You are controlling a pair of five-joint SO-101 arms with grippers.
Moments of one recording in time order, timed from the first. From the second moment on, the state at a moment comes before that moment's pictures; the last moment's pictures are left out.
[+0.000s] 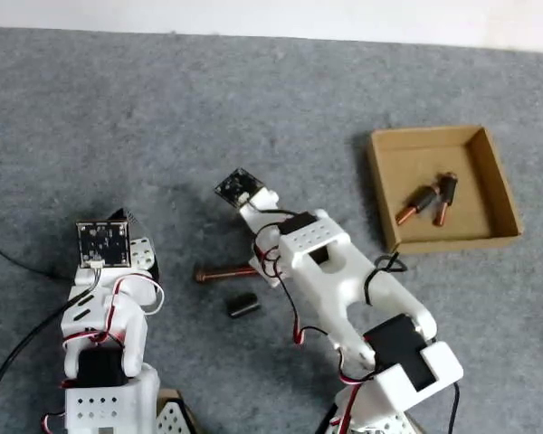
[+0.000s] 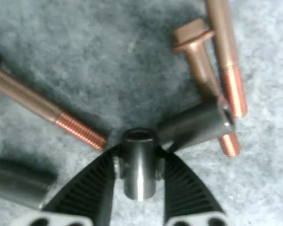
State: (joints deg) left arm -9.5 -103.1 94.8 35.6 1.5; right arm -32.9 4.2 37.5 45.4 21.3
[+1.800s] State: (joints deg) left arm -7.7 -103.1 94.8 35.6 1.5; right arm -12.0 -99.7 96.0 30.5 13.5
